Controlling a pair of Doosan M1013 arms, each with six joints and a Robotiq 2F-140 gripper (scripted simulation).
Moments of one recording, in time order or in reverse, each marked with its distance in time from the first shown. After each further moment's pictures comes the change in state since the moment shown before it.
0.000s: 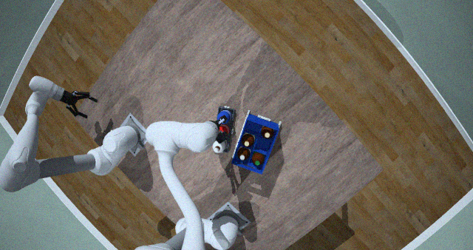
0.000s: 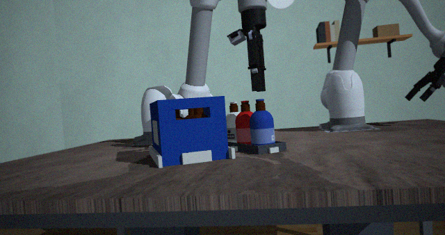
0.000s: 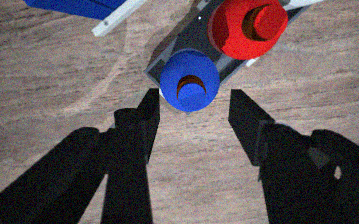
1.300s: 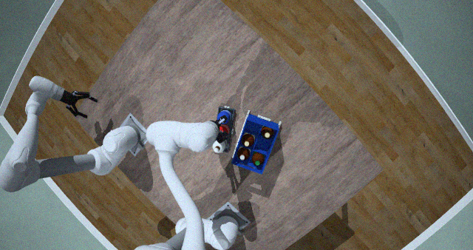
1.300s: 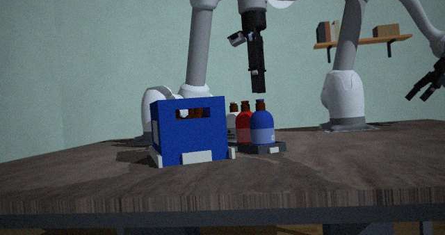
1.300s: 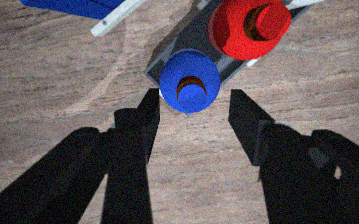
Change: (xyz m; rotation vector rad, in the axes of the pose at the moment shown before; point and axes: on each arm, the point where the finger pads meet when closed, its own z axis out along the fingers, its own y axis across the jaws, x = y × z) left arm 0.000 0.000 0.000 0.000 0.000 0.000; right arm 0.000 0.000 0.005 0.000 0.000 0.000
